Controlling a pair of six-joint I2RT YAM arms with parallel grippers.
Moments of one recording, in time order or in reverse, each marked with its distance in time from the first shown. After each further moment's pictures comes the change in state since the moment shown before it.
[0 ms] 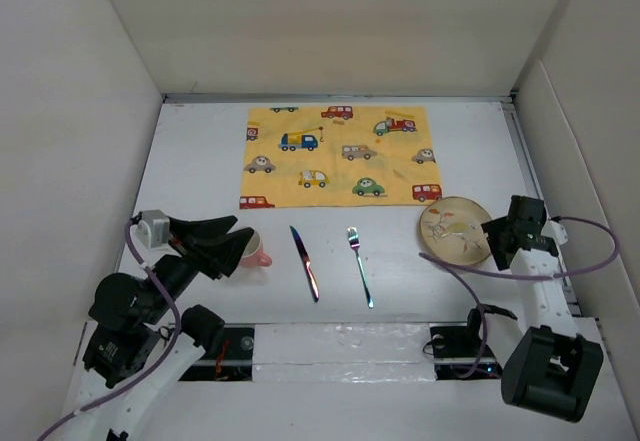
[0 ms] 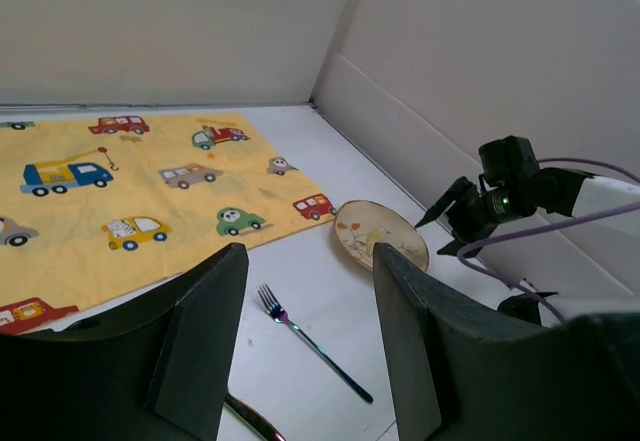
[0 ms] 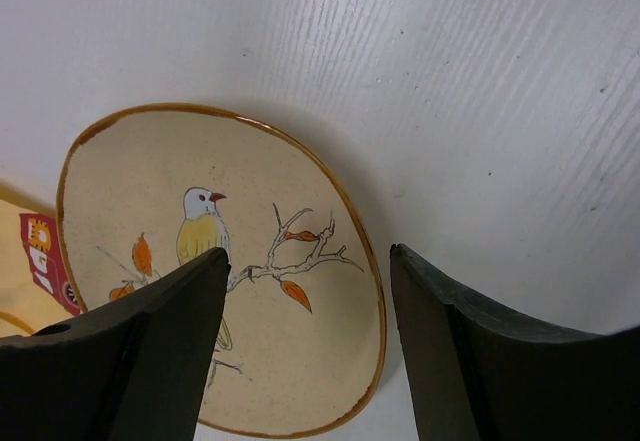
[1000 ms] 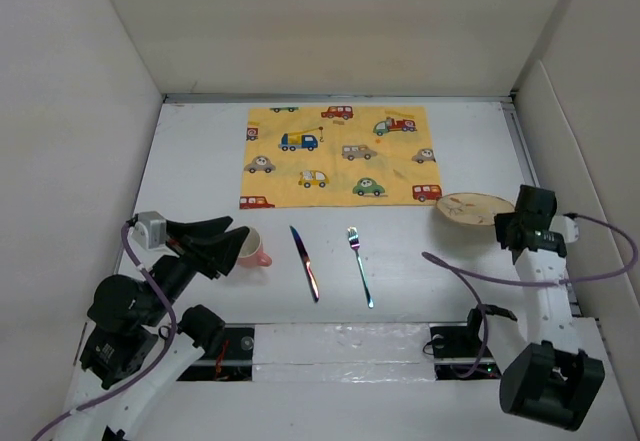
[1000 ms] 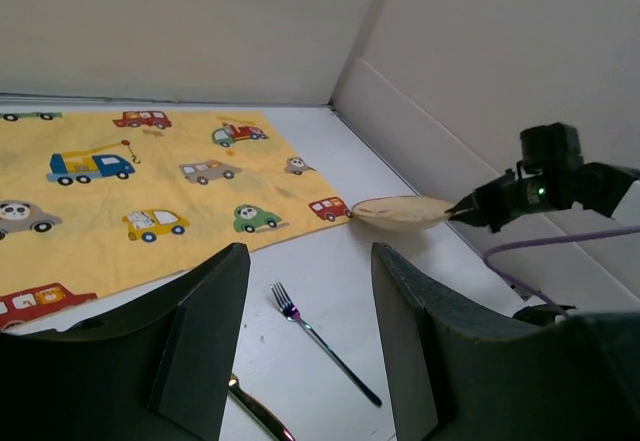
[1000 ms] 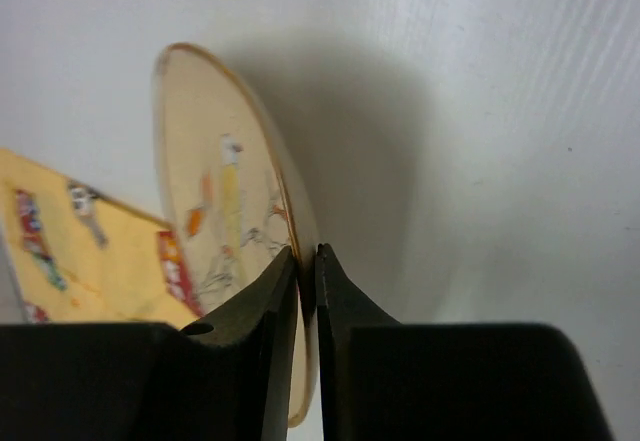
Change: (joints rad) left arm -0.049 -0.028 0.000 -0.035 -0.102 0.007; right arm 0.002 -0.031 0.032 0.012 -0.005 0.240
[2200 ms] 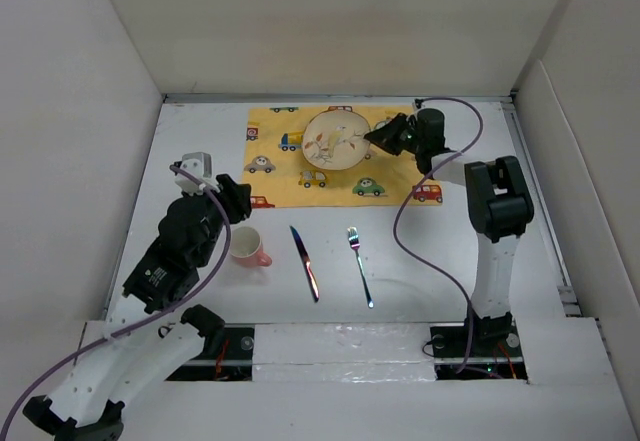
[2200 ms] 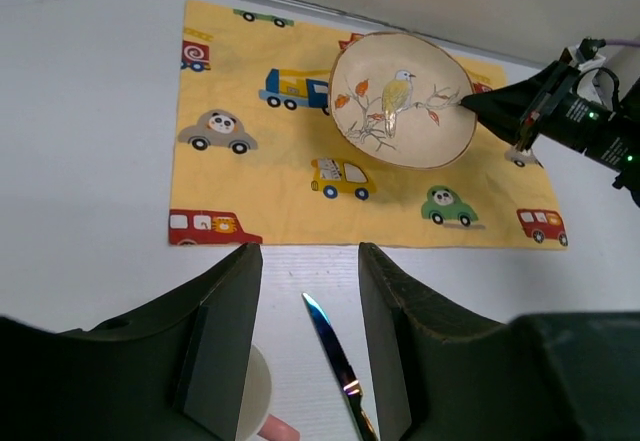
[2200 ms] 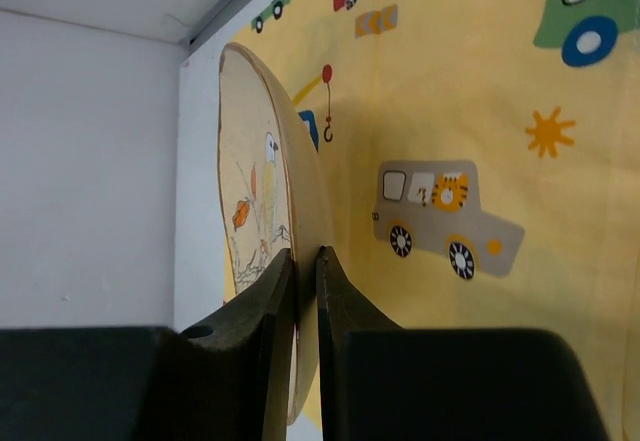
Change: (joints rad) left arm 0.042 0.486 0.063 0.023 -0.390 0.011; right arm 0.479 1.169 0.719 1.047 -0.734 -0.290
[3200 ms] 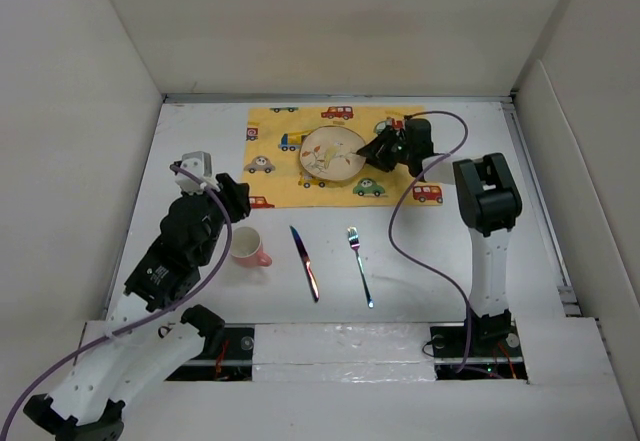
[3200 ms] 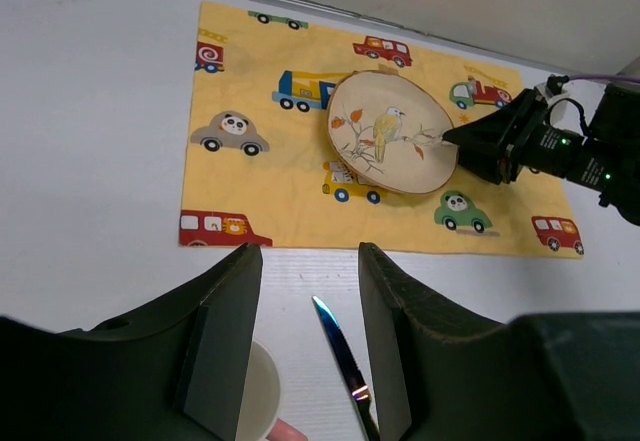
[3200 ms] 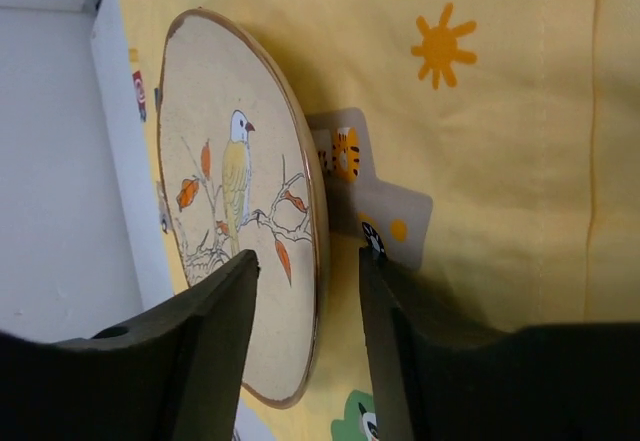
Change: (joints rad) left arm 0.004 0.006 -0.007 0.005 -0.040 0.007; right arm 0.030 0.129 0.059 -0.143 0.023 -0.004
